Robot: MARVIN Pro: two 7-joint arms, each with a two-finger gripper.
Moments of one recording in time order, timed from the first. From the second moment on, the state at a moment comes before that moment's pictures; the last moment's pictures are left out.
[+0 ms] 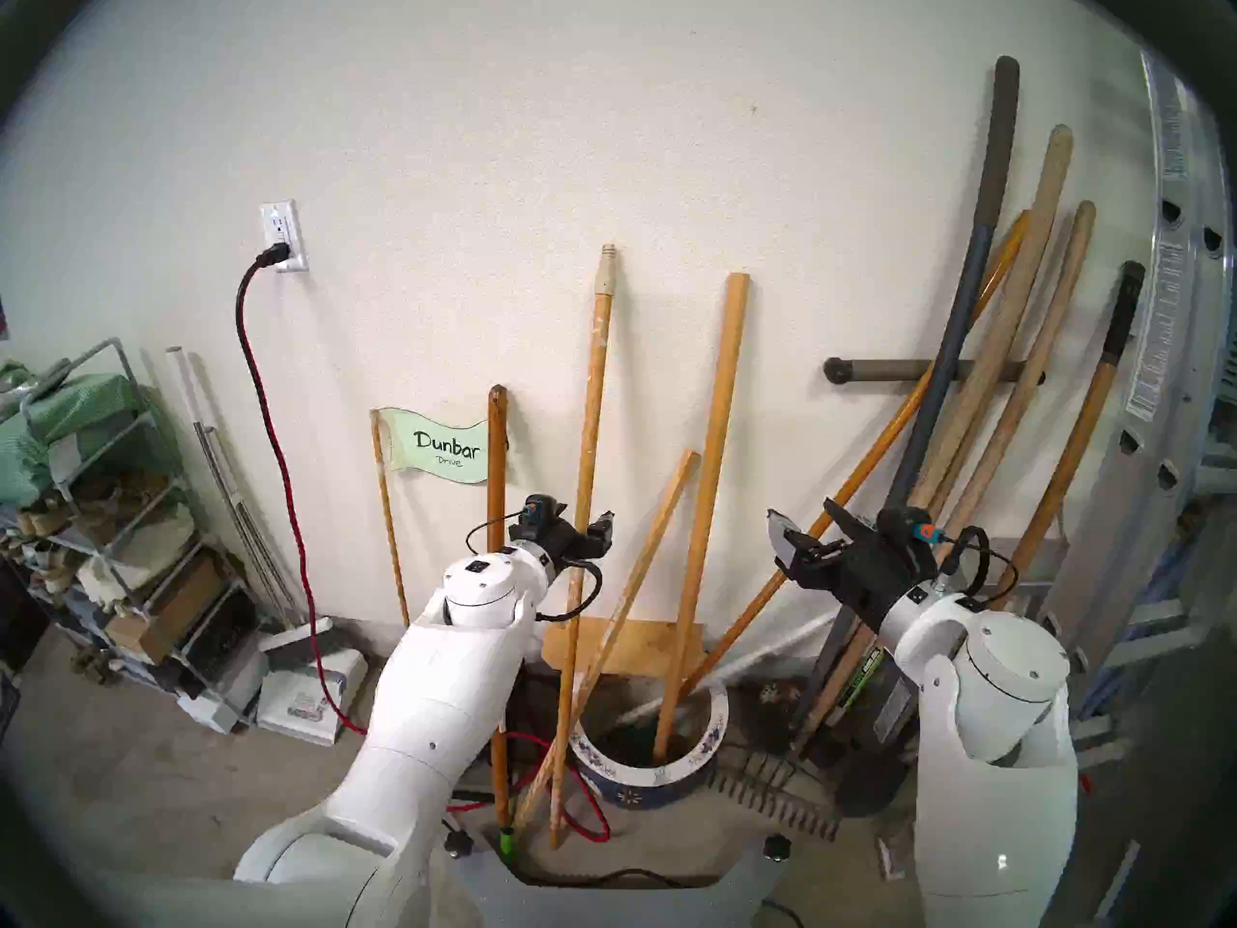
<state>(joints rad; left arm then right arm) 1.25 -1.54 -1.41 -1.14 -0.18 0.14 -0.25 -1.84 -1.60 1.80 -2.17 0.07 0.49 0.49</state>
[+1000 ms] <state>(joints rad) 1.13 -1.54 -1.43 -0.91 -0.16 0.08 -0.26 -1.84 -1.60 1.80 -2.17 0.07 0.49 0.49</state>
